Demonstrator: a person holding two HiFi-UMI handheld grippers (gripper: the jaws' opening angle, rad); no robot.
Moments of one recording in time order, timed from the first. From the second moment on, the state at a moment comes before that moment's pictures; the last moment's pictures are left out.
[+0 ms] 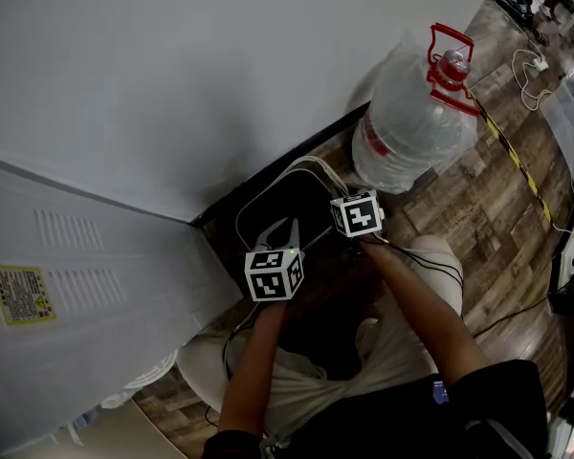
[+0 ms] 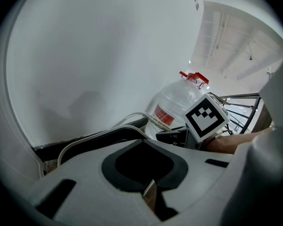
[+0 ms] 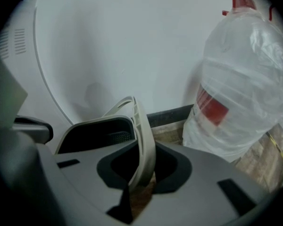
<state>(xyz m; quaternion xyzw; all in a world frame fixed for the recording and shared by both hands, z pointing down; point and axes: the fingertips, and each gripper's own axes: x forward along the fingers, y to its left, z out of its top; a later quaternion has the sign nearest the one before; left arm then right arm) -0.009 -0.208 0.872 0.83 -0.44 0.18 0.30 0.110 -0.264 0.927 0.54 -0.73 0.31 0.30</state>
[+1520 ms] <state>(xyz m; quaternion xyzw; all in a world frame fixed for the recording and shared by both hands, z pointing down) 0.000 -0.202 0.877 0.83 -0.43 0.18 0.31 0.115 -0.258 0.964 0.52 -0.72 0.34 0.31</state>
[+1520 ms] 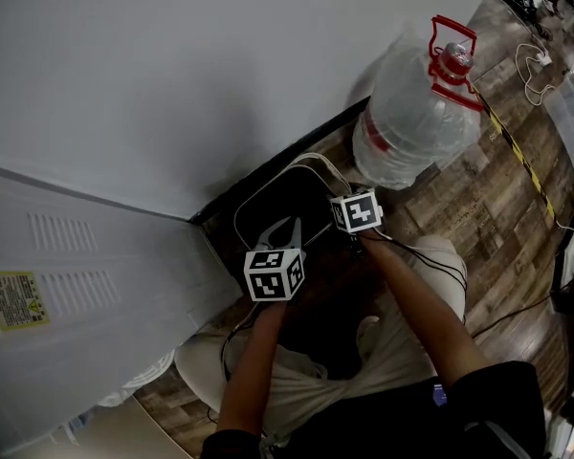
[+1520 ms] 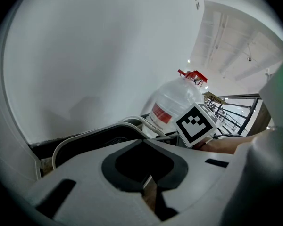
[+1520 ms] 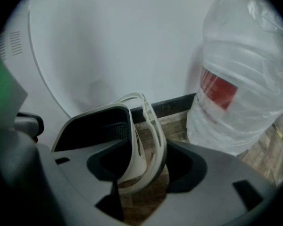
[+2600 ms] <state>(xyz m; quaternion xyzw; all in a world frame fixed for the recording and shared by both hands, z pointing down) 0.002 -0.202 0.879 0.83 -0.43 0.18 0.31 0.121 -0.256 0.970 0.53 -0.71 0.36 0.29</state>
